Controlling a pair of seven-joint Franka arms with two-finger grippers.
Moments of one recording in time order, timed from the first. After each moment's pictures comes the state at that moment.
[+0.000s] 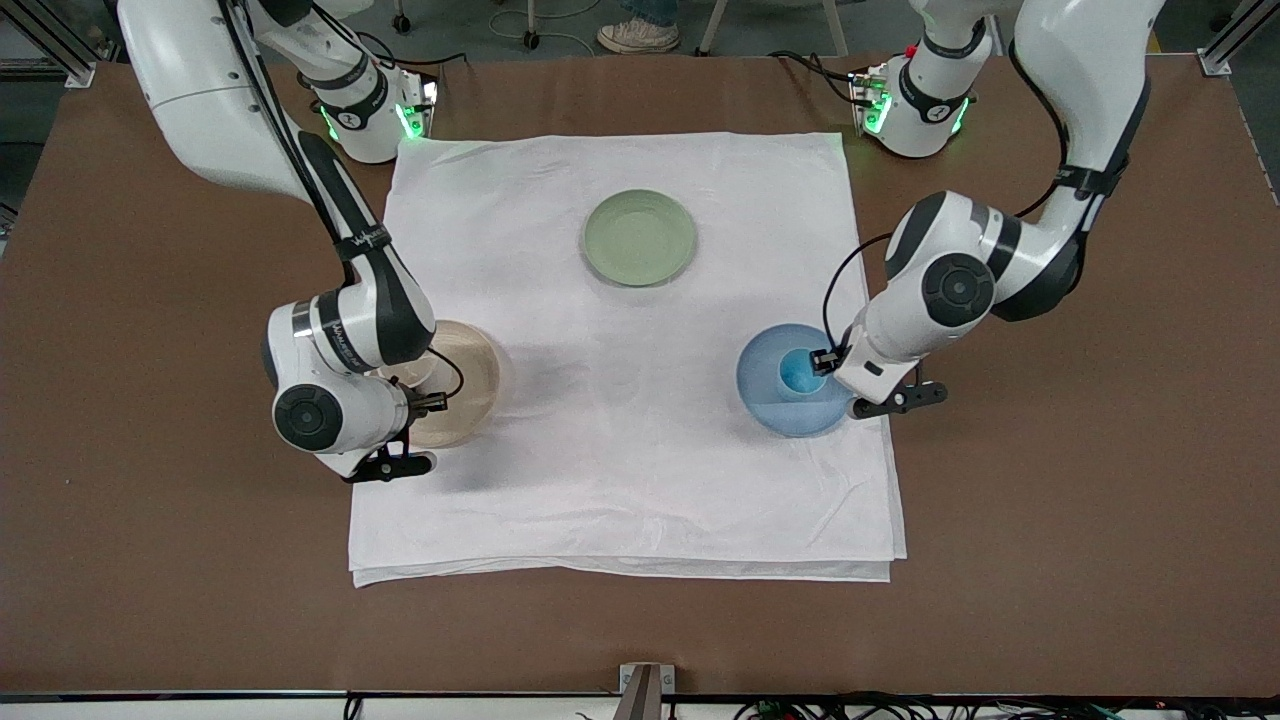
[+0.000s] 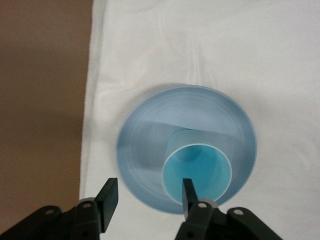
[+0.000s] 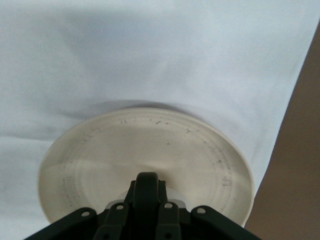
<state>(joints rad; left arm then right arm) 0.05 0.32 -0.44 -1.90 0.07 2.09 -0.61 0.23 0.65 0.05 -1.59 0.02 1.94 0.15</state>
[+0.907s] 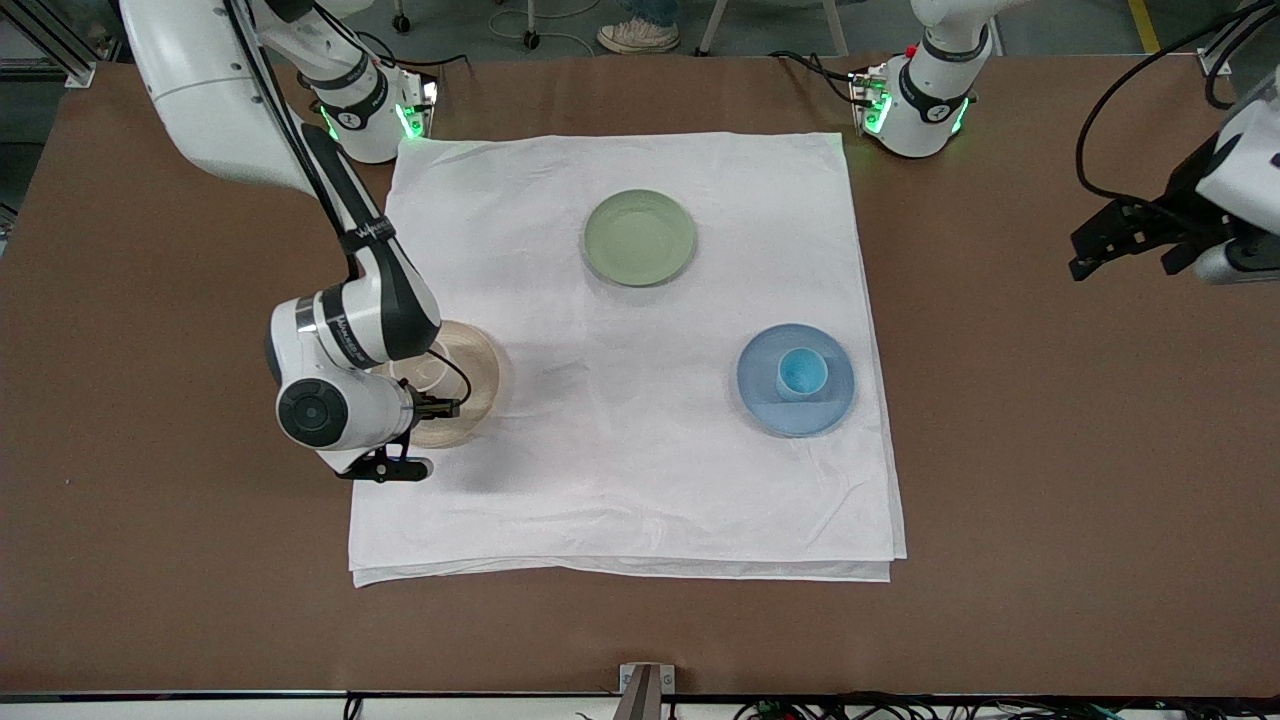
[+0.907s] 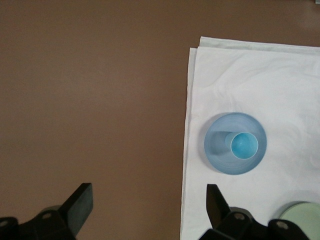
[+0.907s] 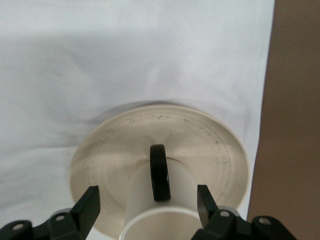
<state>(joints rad) 0.34 -0.02 -0.43 -1.54 0.00 1.61 -0.14 0.24 0.60 0.05 -1.53 0.02 1.85 0.32</state>
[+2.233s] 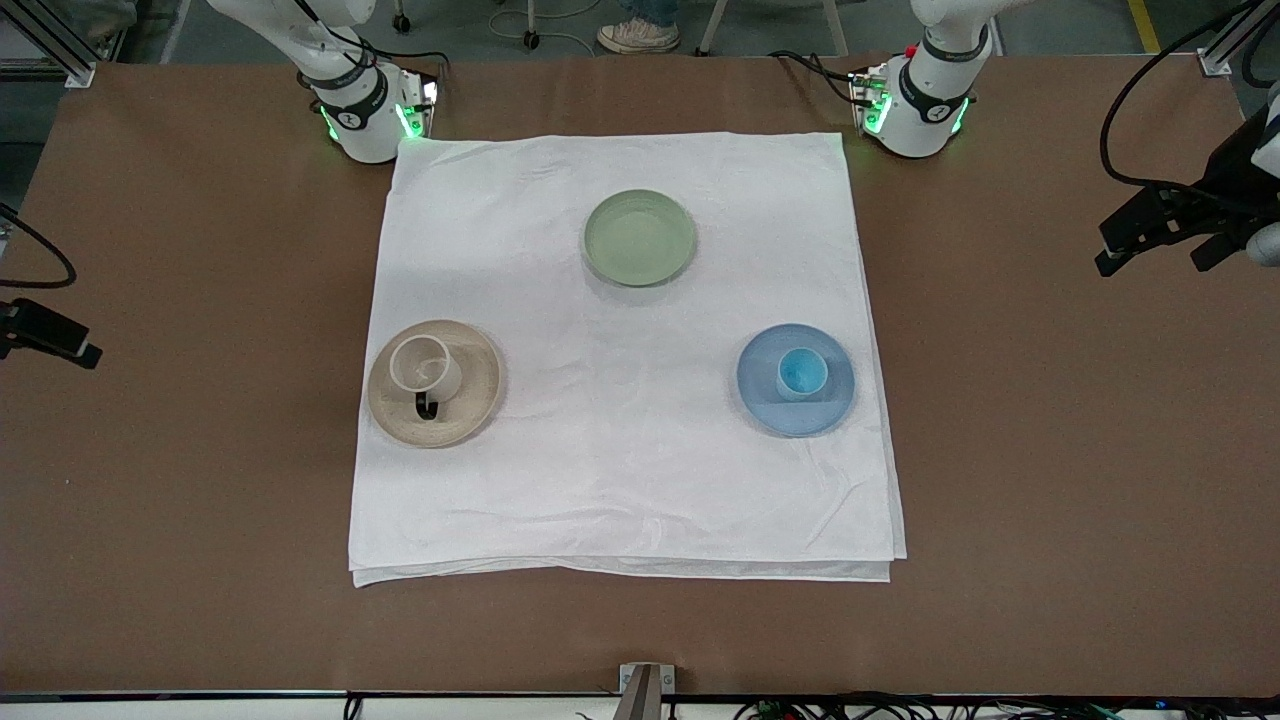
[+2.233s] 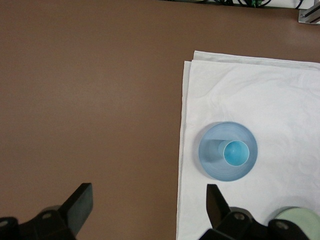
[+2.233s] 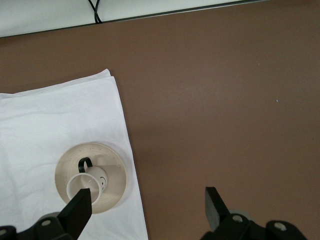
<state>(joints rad) 0.27 -0.01 -0.35 -1.49 -0.01 1.60 -0.14 -0.10 0.21 0.02 -1.27 0.01 1.58 0.04</state>
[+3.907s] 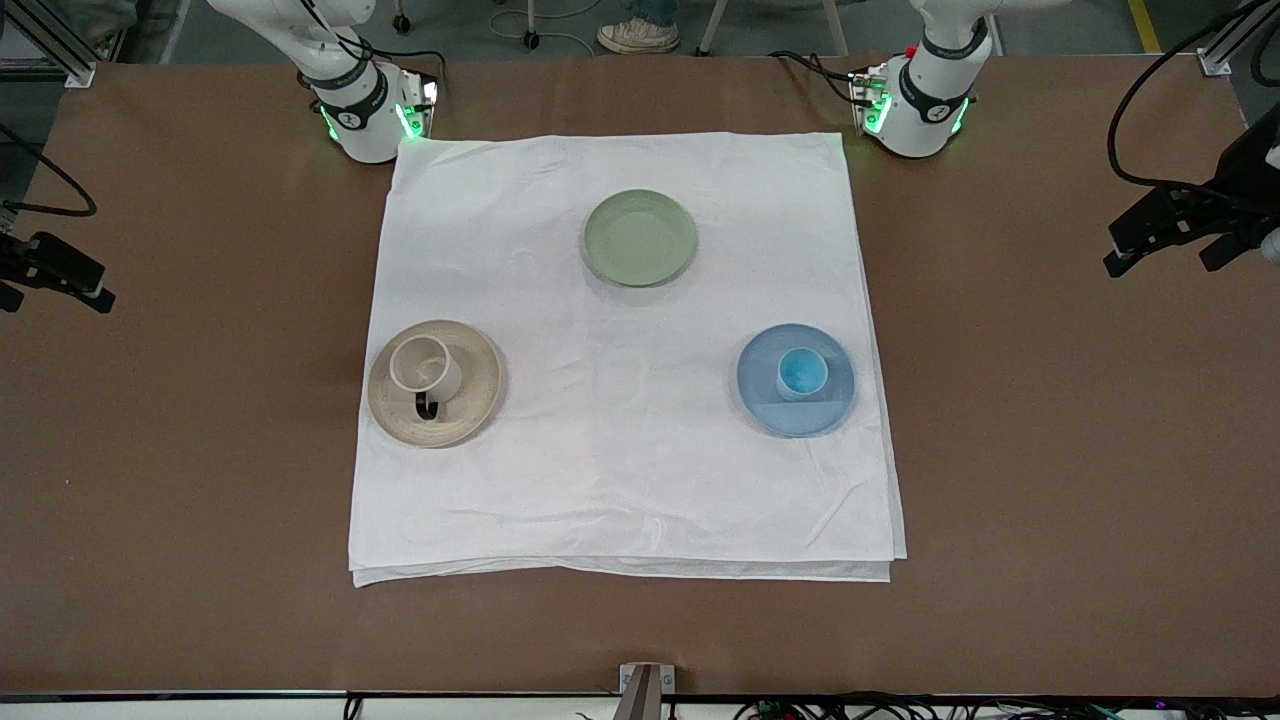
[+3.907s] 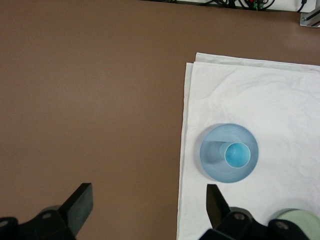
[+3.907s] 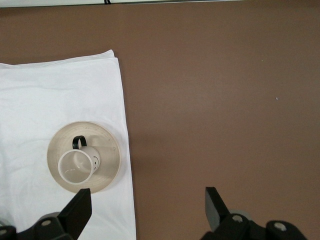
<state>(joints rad) -0.01 -0.01 -0.07 -1.49 -0.01 1.60 -0.14 -0.10 0.03 0.01 -1.54 0.00 1.66 -0.06</state>
